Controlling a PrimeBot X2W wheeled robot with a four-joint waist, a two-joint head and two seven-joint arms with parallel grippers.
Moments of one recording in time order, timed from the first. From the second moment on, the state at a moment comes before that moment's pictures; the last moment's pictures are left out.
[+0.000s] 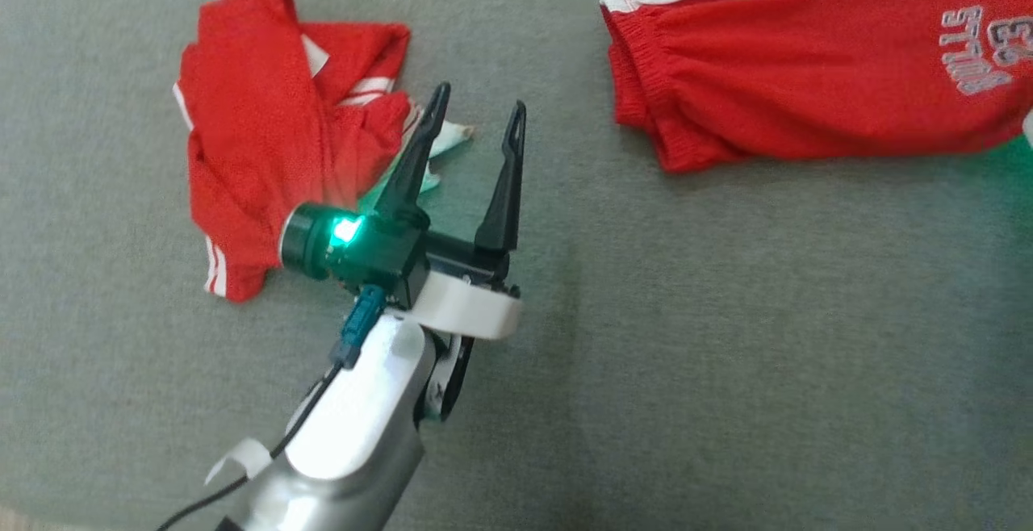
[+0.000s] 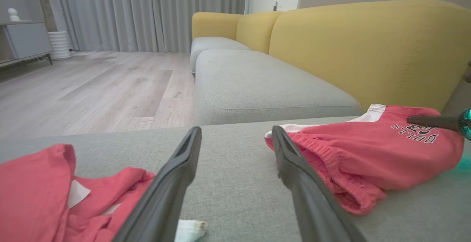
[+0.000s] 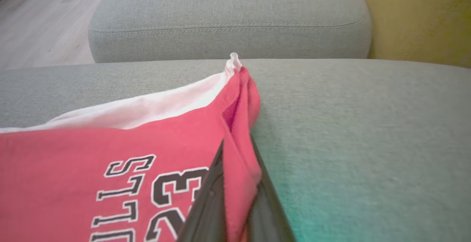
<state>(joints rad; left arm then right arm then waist) -0.53 0.04 -0.60 0.28 -0.32 0.19 -0.26 -0.89 -0.55 0.34 0.89 0.61 0.13 0.14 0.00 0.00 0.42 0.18</state>
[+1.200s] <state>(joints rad) -0.38 0.04 -0.56 0.30 -0.28 0.14 -0.26 -0.75 -0.42 0.31 0.84 0.72 0.13 -0.06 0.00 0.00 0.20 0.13</state>
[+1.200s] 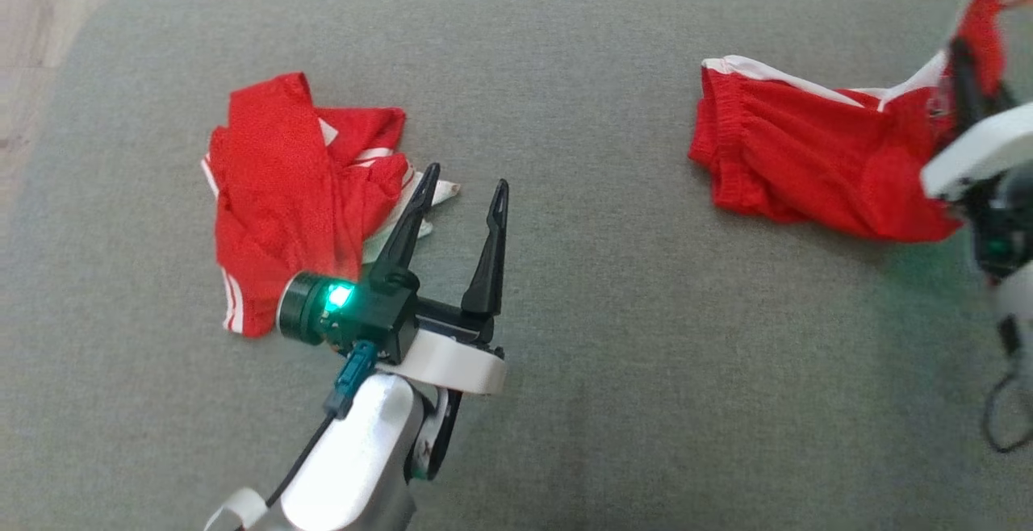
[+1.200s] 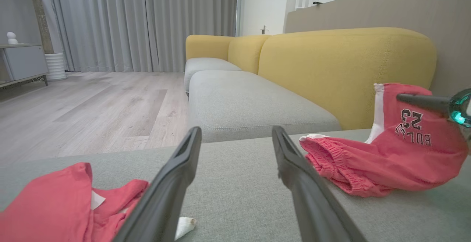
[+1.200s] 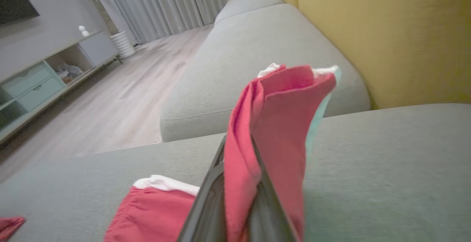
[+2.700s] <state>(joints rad) -0.31 0.05 -0.44 0.26 -0.25 0.13 -0.26 -0.47 -0.16 0.00 0.60 0.27 0.13 -0.25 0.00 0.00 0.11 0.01</state>
